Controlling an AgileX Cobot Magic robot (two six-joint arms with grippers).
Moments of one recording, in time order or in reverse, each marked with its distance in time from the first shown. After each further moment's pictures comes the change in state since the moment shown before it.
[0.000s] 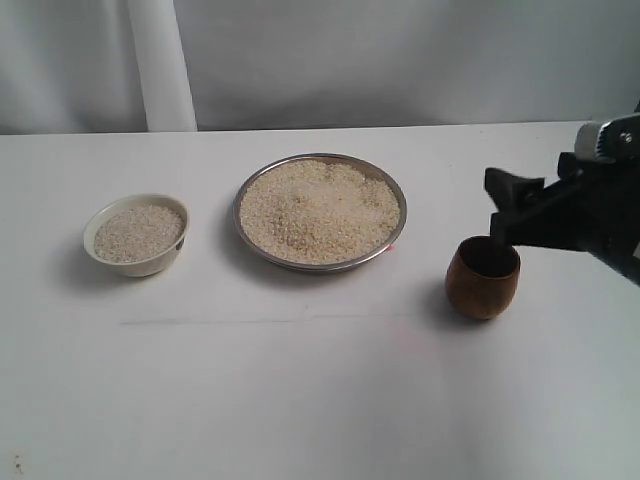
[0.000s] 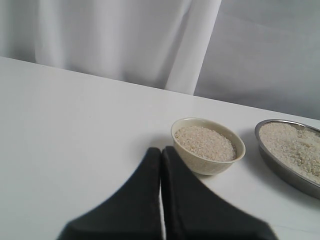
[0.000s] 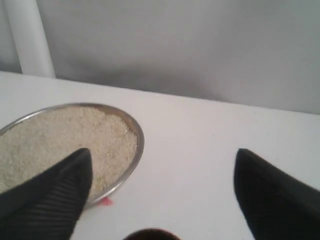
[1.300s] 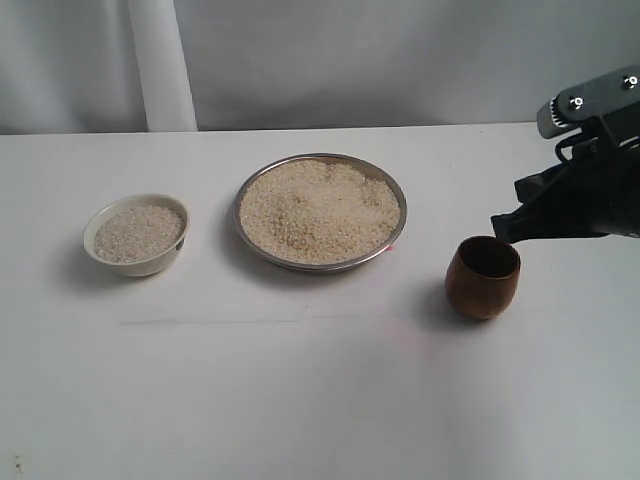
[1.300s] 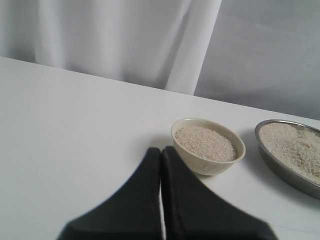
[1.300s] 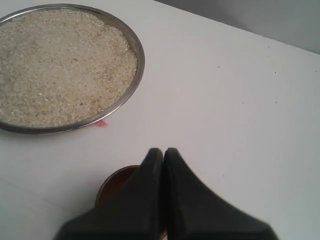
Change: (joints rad) left arm 0.000 0.000 0.000 0.000 0.000 0.000; right arm -0.020 -0.041 -0.251 1.196 0.707 -1.351
